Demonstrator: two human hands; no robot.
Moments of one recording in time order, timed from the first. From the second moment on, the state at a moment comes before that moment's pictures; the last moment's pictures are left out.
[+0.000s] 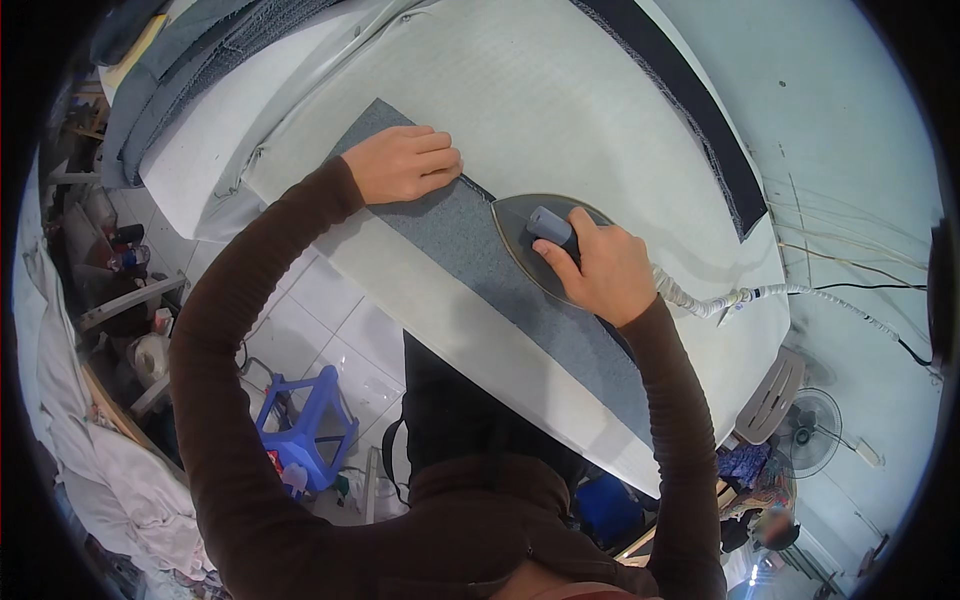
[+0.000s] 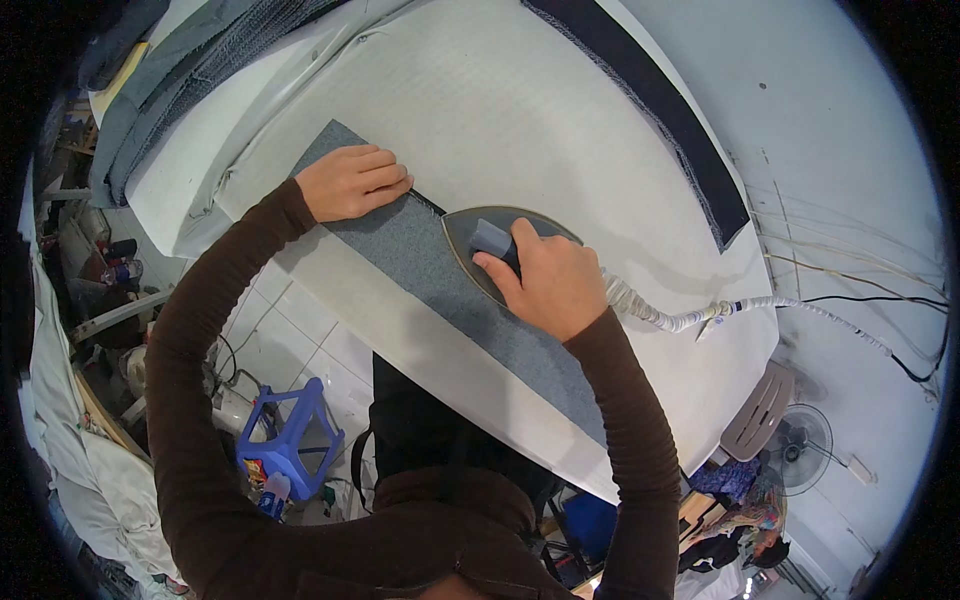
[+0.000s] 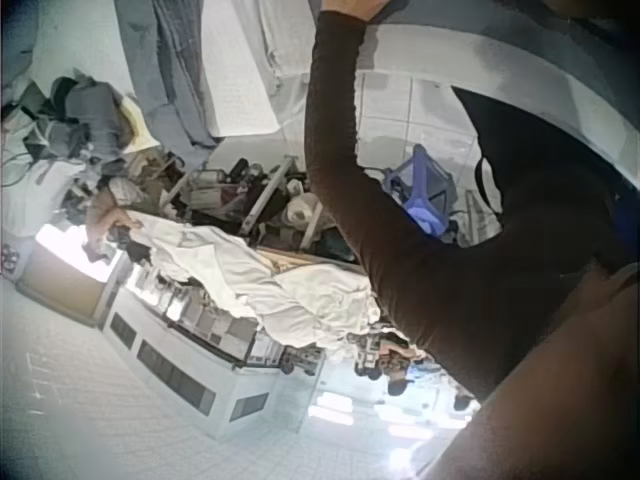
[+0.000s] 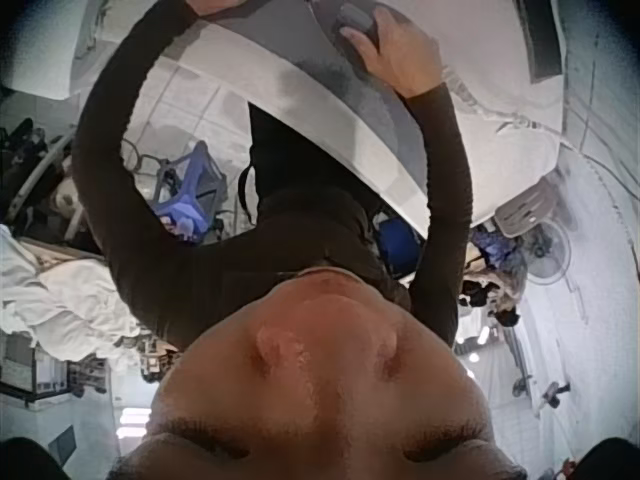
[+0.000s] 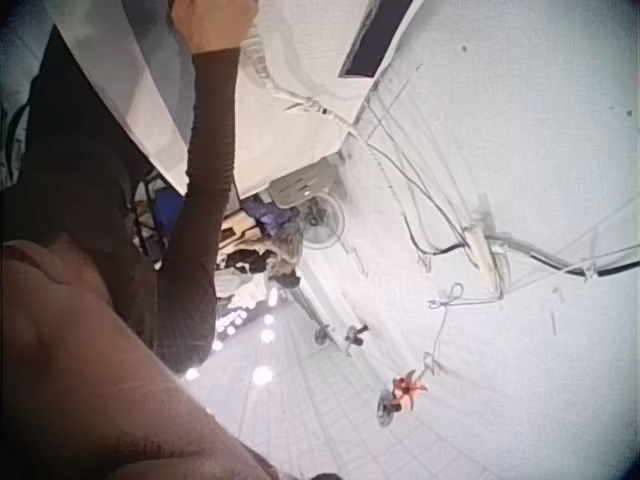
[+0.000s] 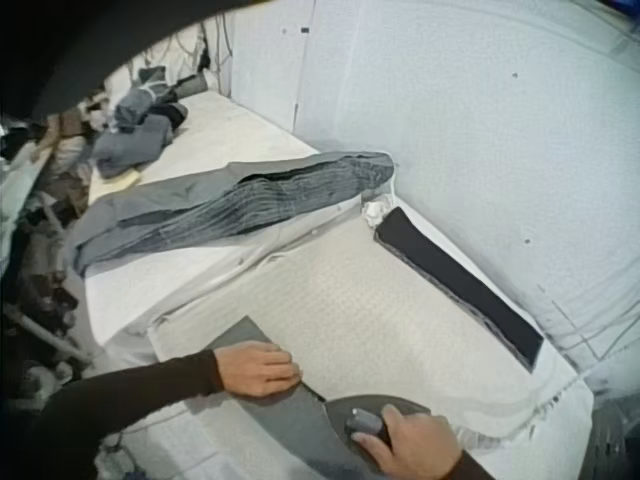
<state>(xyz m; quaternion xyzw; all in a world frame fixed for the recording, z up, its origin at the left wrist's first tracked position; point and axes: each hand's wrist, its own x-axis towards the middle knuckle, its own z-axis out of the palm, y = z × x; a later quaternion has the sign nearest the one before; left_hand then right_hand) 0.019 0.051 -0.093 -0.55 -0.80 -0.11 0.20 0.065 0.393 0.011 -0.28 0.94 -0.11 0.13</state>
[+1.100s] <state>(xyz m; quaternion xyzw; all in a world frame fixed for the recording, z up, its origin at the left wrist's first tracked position) 0.008 0.032 -0.099 -0.45 -0.87 -0.07 0.17 0.039 0.359 0.001 -0.29 0.93 -0.13 0.15</state>
